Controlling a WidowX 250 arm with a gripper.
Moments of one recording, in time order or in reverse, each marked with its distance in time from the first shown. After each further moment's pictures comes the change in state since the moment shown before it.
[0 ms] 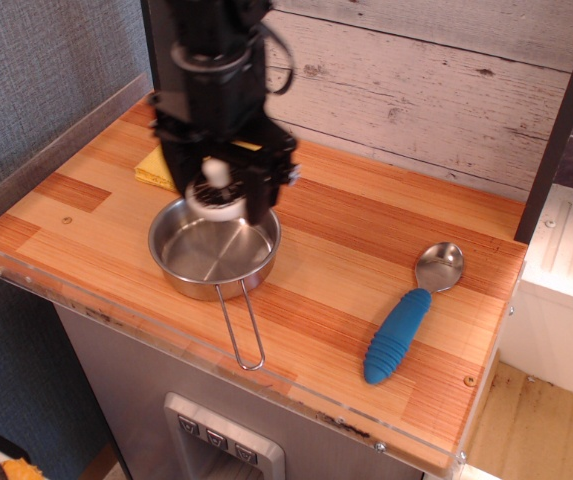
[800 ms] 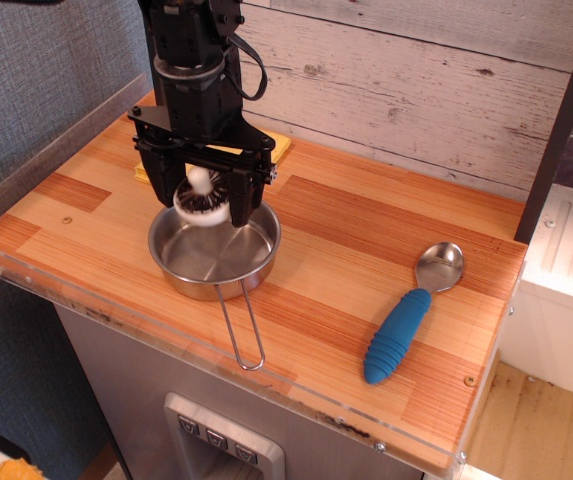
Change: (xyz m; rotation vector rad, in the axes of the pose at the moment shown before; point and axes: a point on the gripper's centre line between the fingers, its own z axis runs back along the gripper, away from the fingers) arm 0.009 0.015 -0.018 -0.028 0.048 0.063
